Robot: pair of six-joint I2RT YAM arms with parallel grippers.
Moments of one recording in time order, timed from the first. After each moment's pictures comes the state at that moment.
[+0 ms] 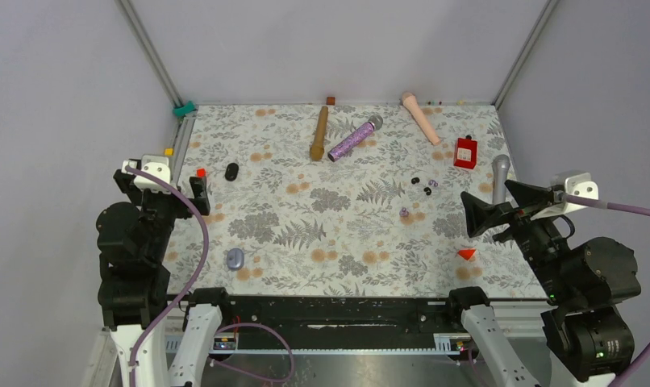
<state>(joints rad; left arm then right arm) 0.06 0.54 1.17 -0.71 0.07 0.16 0.14 0.52 1.41 -0.86 -0.15 0.08</state>
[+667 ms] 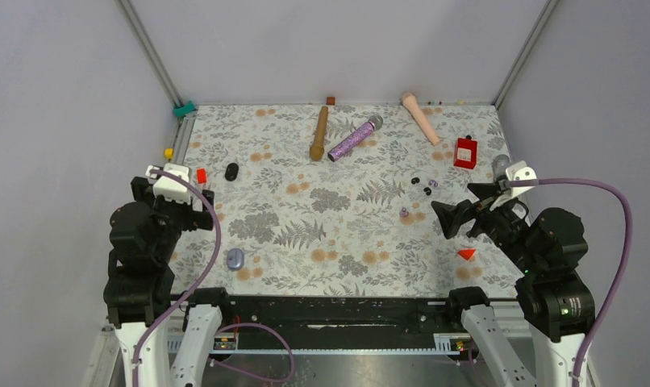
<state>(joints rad) 0.06 0.52 1.11 -0.82 0.08 0.26 0.14 0.52 1.17 -0.80 -0.34 -0.01</state>
